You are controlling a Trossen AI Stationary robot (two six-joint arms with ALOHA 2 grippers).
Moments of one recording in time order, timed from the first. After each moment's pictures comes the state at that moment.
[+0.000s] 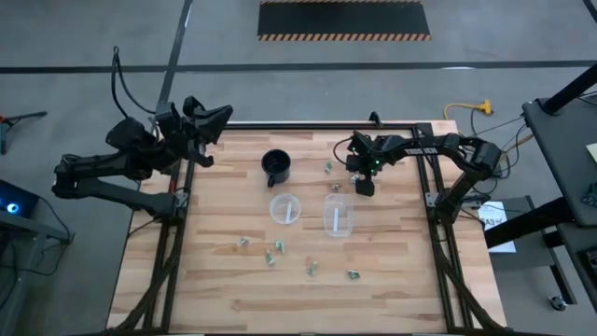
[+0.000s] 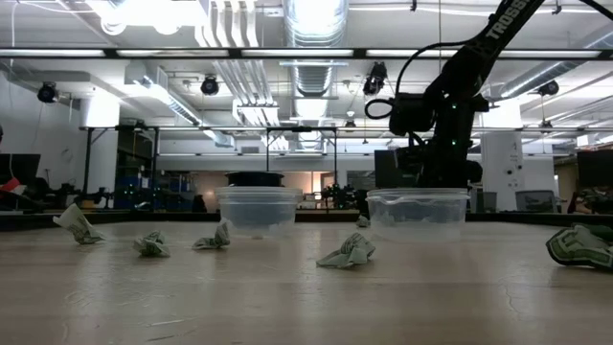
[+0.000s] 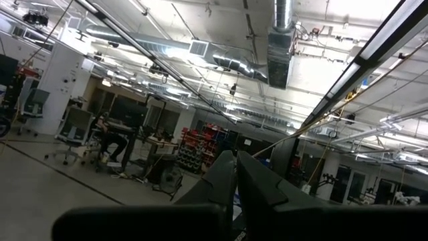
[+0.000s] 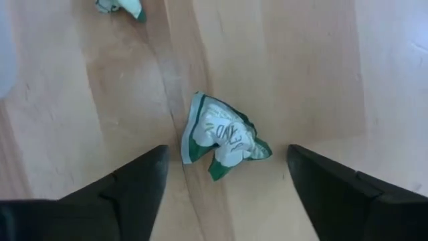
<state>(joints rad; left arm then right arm) 0.02 0.87 1.10 0.28 -0.38 -0.18 -0.55 1.66 0.85 -0.53 -0.10 -0.33</state>
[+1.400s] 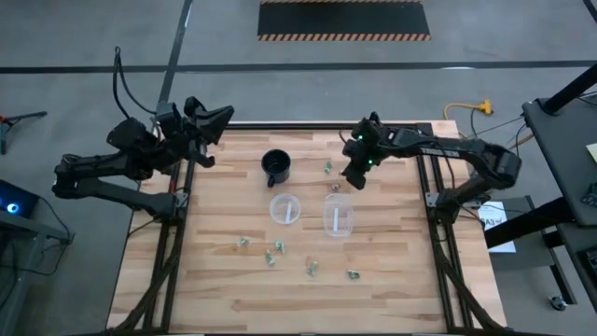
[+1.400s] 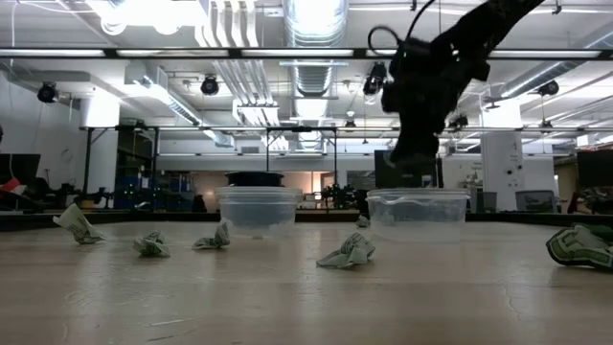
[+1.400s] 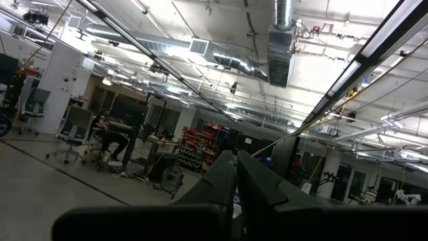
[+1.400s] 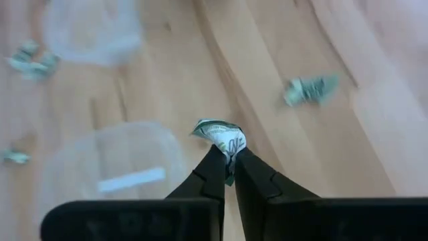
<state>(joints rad) 0.02 0.87 1.09 0.28 -0.38 -0.18 -0.52 1.46 0.93 -0.48 -0.37 0.01</state>
